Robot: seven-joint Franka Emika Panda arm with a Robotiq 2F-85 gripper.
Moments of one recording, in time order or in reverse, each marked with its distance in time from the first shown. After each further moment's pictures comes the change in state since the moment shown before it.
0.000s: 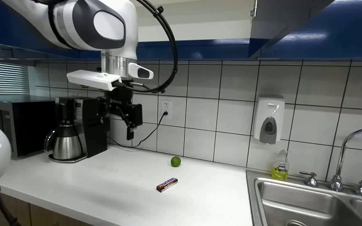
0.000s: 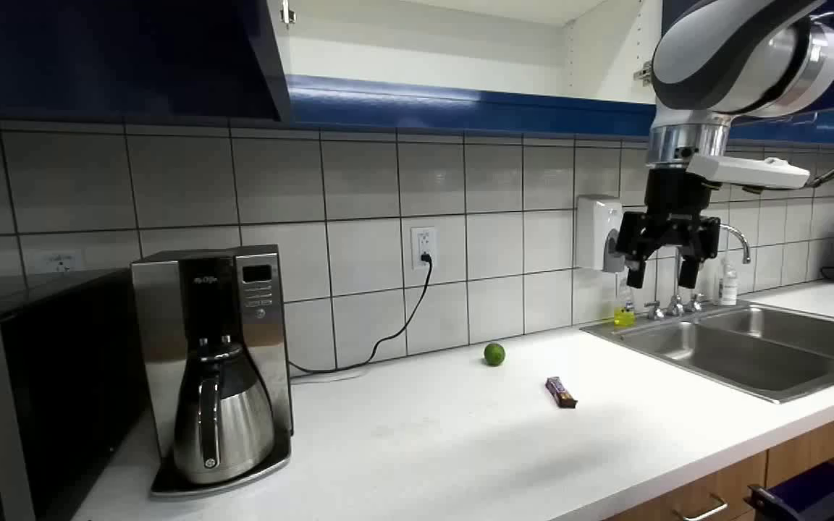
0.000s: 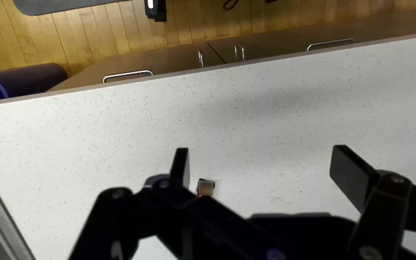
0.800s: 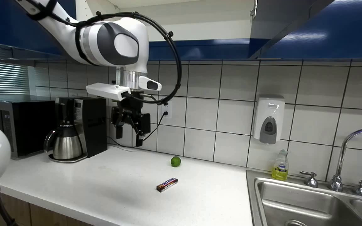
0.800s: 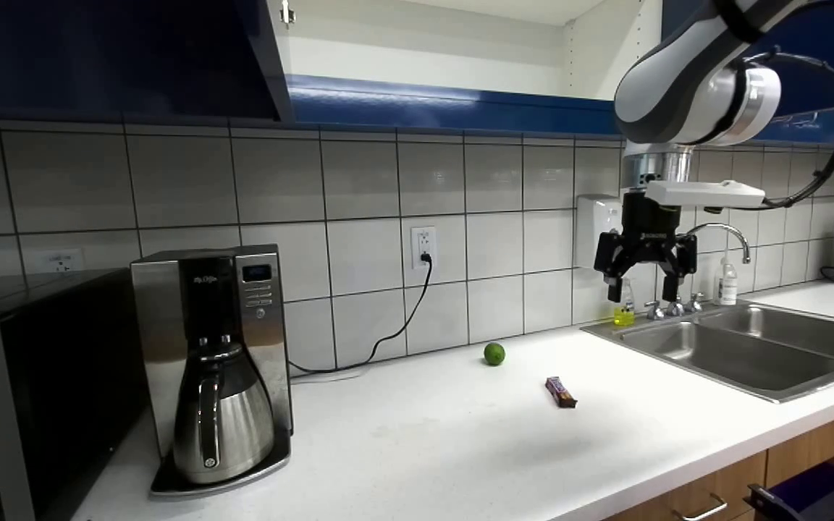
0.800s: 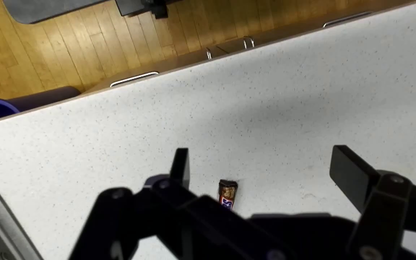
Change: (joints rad) arm -0.004 0.234 0.014 0.079 0.000 0.105 0.115
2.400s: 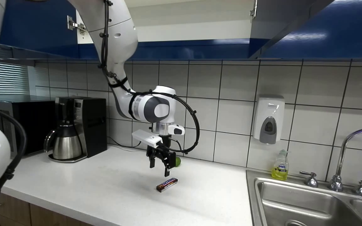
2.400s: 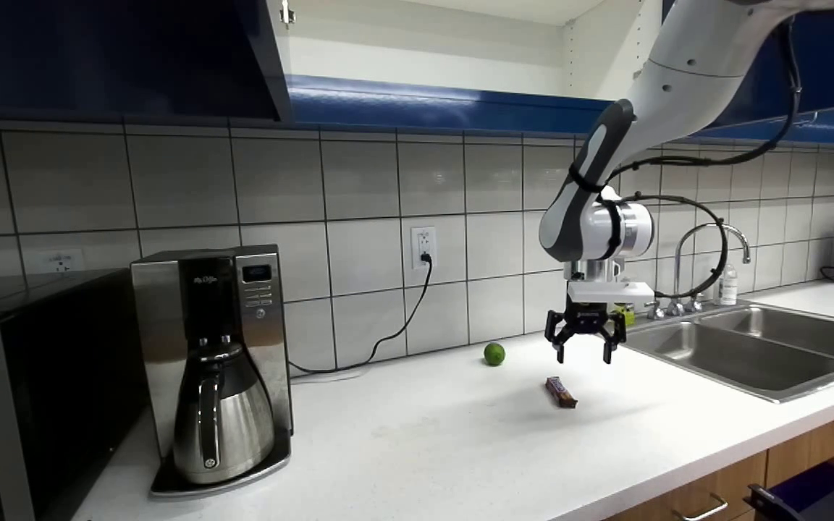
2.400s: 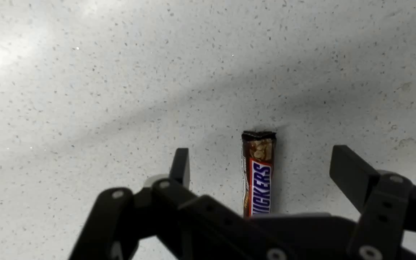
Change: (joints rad) arm -0.006 0.805 0.001 0.373 0.131 0.397 0.036
